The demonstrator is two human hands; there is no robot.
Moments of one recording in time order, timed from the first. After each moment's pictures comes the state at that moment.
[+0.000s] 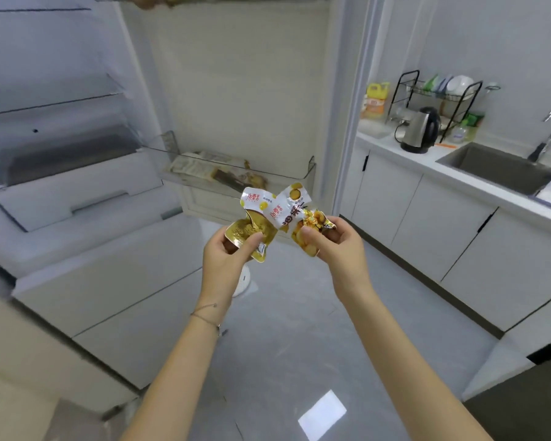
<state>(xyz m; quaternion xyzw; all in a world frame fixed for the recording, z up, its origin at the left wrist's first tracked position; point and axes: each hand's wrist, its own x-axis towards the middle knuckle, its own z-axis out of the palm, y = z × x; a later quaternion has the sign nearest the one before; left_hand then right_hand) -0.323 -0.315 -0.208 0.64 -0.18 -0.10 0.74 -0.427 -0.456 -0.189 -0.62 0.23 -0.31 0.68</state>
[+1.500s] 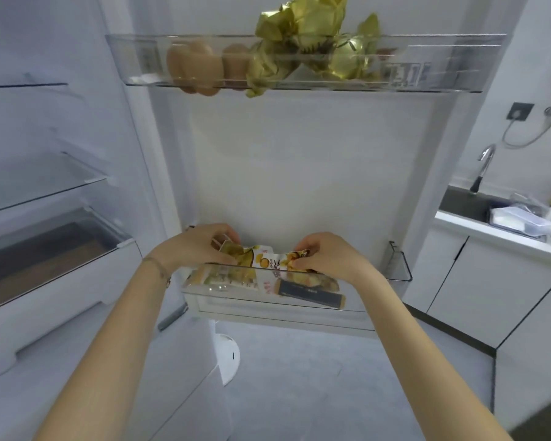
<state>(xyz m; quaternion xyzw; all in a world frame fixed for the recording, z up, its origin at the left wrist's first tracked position) 0.050 -0.332 -0.119 0.78 -0.53 -0.23 0.24 -0.174 -0.476 -0.122 -0.88 0.32 -0.09 0.34</state>
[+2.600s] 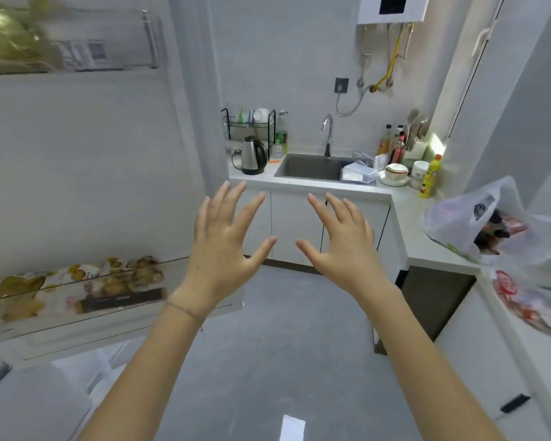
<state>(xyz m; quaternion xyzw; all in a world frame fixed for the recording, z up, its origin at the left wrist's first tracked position) -0.272 -0.459 -0.135 0.60 -0.72 0.15 0.31 -0.478 -0.512 -0.138 -0.81 0.51 -0.29 0.04</state>
